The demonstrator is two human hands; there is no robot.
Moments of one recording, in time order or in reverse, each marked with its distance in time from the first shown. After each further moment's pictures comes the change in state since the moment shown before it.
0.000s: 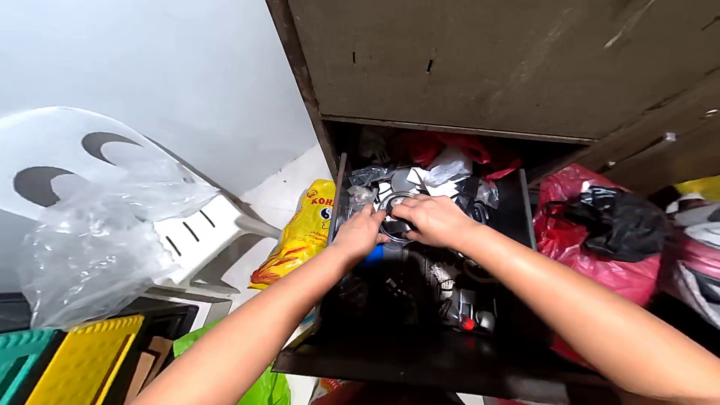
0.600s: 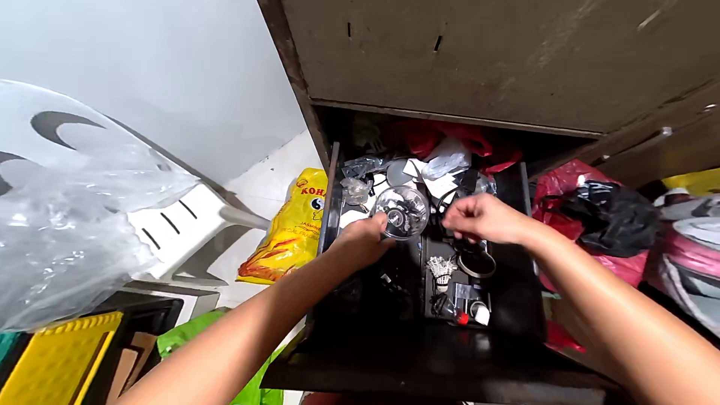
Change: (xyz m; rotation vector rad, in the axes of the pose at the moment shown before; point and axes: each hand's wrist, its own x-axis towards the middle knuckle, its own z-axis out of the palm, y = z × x) left_hand -0.016 0.005 0.007 -0.202 0.009 0.085; right_hand -0.061 0.053 0.001 0.665 -0.011 0.334
